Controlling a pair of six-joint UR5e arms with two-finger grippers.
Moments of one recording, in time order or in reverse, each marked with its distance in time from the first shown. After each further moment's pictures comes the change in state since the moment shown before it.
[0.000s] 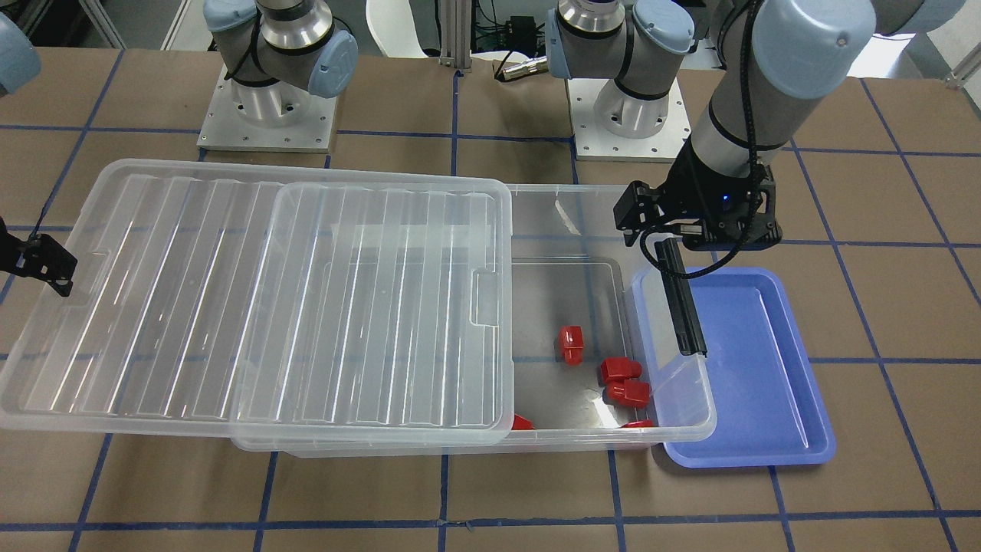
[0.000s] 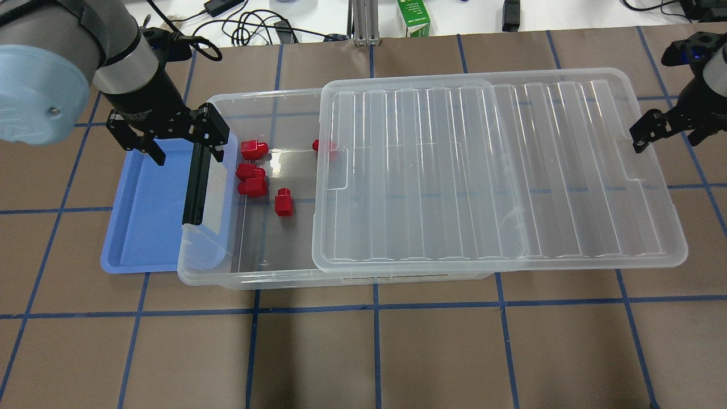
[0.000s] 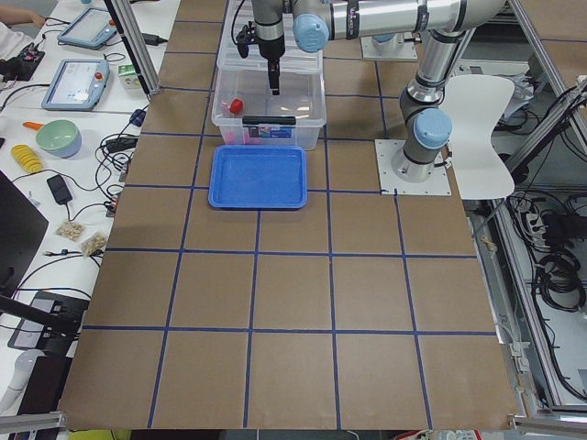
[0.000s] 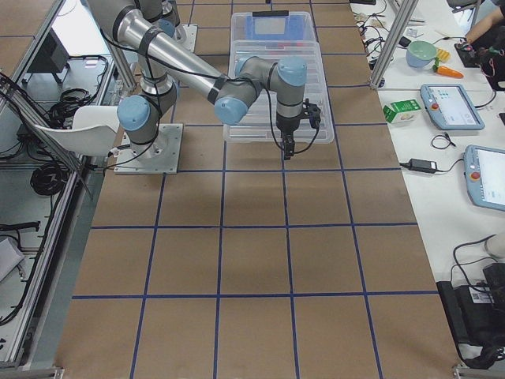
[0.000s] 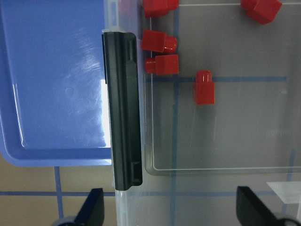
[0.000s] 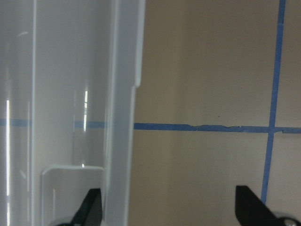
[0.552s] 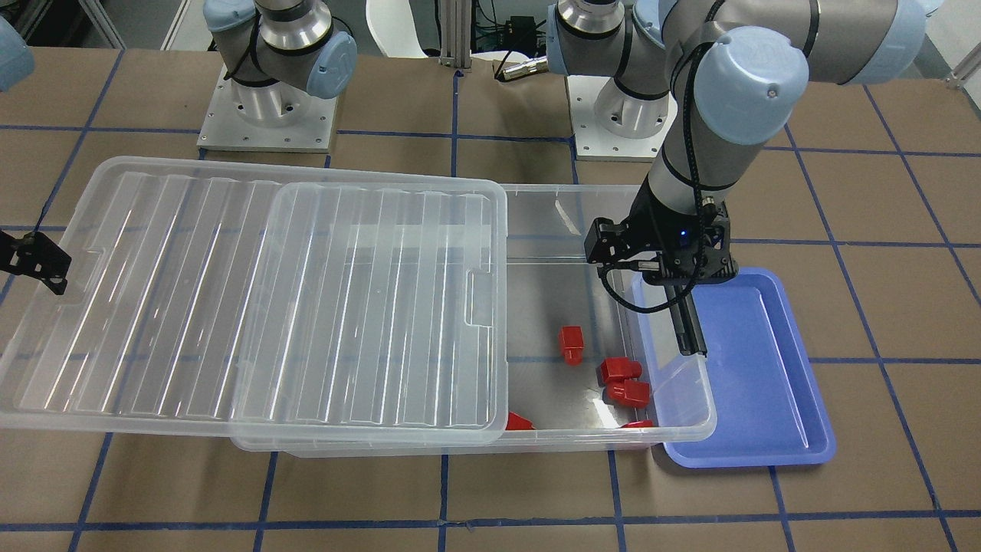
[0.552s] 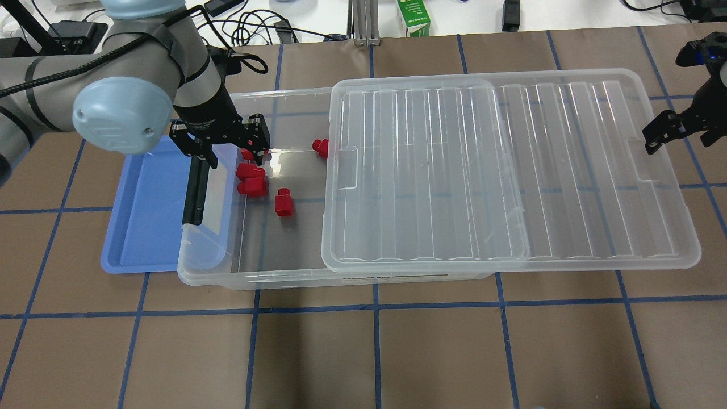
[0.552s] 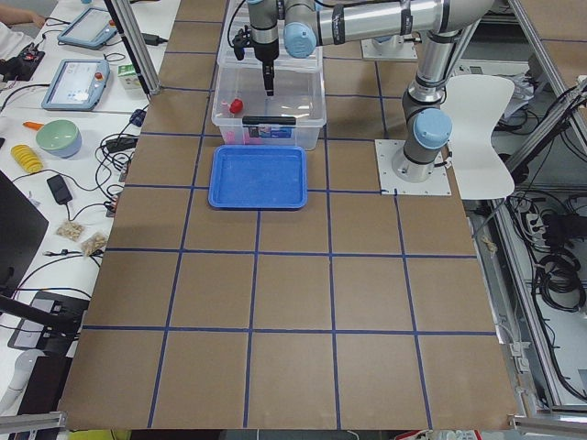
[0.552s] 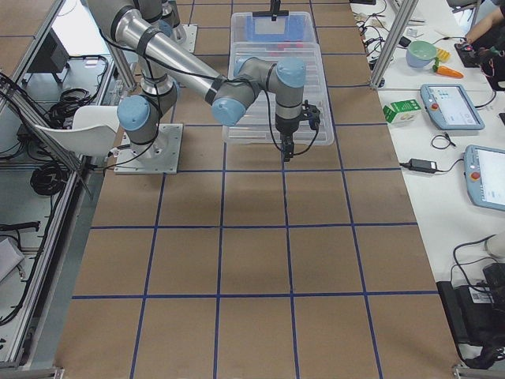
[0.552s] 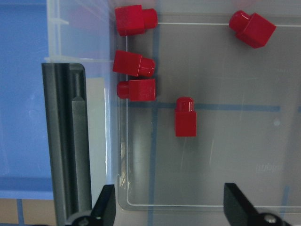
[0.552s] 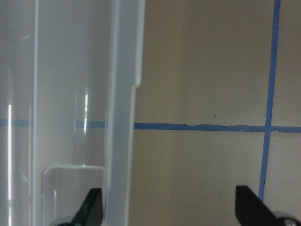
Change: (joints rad) left arm -0.053 -0.110 -0.018 0.115 -0.001 -0.051; right arm -0.005 -0.008 0.000 0.000 0.004 -0.001
